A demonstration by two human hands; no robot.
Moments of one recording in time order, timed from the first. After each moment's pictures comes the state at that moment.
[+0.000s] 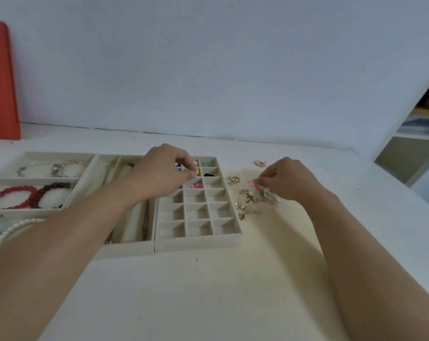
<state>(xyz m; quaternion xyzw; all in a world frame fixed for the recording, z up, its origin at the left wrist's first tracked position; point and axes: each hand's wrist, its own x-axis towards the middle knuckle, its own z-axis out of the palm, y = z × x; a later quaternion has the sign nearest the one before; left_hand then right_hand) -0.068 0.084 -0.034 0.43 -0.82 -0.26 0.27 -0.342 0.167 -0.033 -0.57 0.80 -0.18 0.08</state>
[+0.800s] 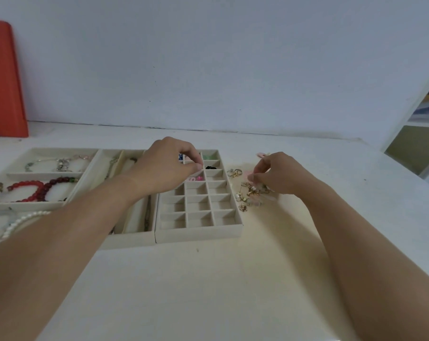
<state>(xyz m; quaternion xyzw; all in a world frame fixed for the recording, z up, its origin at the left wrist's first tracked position) -0.073 0.101 -0.029 0.43 -0.82 -0.25 0.28 -0.340 0.154 -0.050 -0.58 0.77 -0.22 0.16</state>
